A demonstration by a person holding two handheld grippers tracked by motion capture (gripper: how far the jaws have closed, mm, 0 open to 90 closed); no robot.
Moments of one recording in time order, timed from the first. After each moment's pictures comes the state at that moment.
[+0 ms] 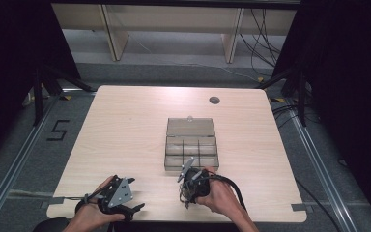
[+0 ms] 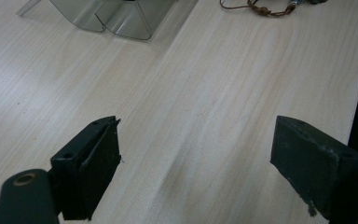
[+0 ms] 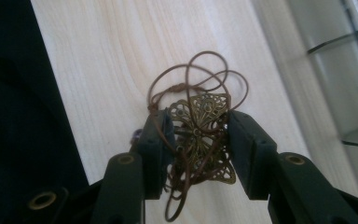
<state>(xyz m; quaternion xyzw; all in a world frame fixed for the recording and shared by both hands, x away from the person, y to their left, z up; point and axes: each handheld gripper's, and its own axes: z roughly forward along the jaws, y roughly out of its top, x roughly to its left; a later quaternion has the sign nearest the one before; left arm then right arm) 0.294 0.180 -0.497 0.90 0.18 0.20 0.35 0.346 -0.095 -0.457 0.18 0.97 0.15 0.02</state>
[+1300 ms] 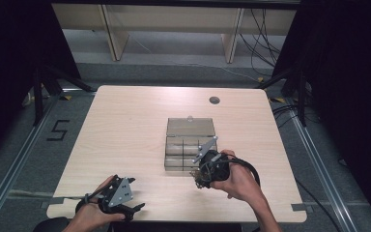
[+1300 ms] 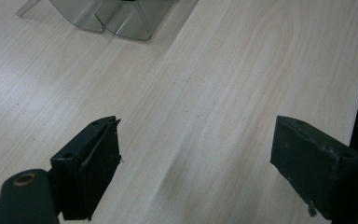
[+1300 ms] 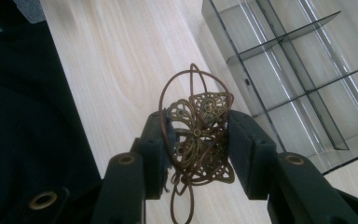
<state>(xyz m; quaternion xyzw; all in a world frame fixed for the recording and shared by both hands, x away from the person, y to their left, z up) 0.294 0.179 -0.498 0.90 0.18 0.20 0.35 0.358 -0.135 -0.391 0.21 0.96 0.20 0.04</state>
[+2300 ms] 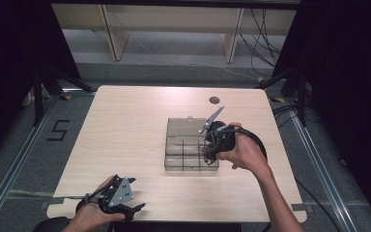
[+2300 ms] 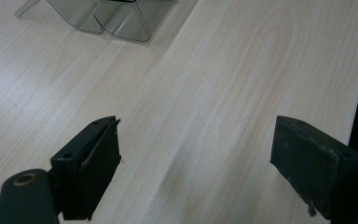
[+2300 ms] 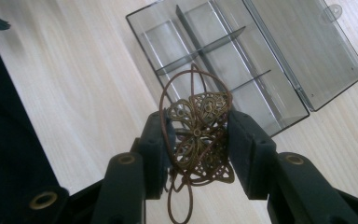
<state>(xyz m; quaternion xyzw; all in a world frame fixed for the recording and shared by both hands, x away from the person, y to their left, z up) 0.295 0.179 -0.497 0.90 0.17 0.20 0.35 0.412 -0.146 -0.349 0.25 0.95 0.18 0.07</state>
